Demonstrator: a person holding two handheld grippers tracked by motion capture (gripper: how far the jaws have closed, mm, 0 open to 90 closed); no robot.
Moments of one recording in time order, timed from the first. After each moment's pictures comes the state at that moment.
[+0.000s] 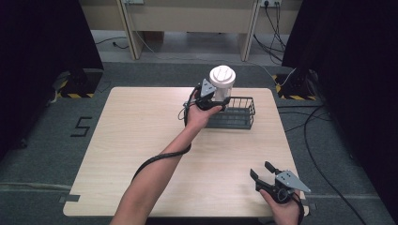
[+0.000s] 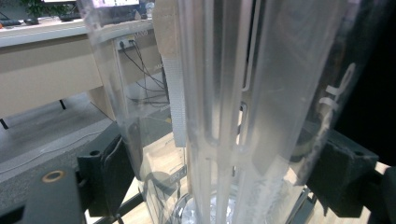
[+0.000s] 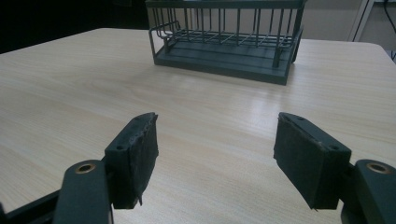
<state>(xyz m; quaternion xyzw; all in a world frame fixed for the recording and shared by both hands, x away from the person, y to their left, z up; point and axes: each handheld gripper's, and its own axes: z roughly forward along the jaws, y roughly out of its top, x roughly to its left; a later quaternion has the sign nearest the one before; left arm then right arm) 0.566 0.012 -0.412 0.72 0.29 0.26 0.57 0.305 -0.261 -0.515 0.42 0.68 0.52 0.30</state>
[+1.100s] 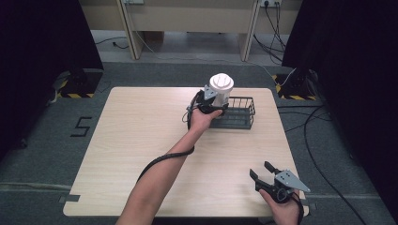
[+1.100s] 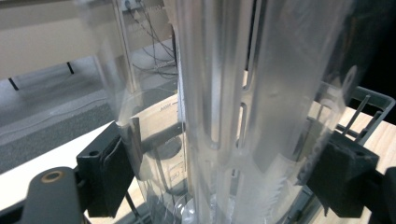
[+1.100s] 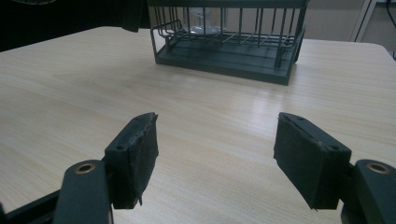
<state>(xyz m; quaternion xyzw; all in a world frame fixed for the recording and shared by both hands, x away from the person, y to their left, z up) 0.577 0.007 -0.449 0.74 0.34 0.24 0.52 0.306 -0.260 -0.515 0.42 0.68 0.52 0.29</state>
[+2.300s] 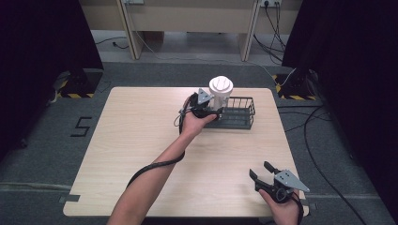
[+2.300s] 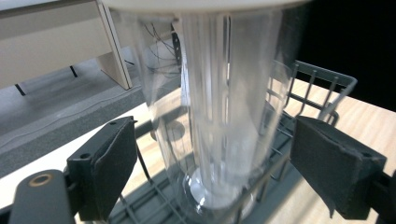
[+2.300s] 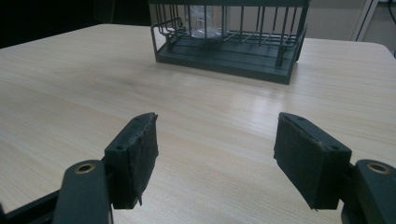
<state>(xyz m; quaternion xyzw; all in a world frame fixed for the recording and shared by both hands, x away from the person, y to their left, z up) 0.547 0.031 -0.435 0.75 0.32 0.25 0.52 0.306 -0.259 -0.515 0.42 0.69 0.52 0.29</state>
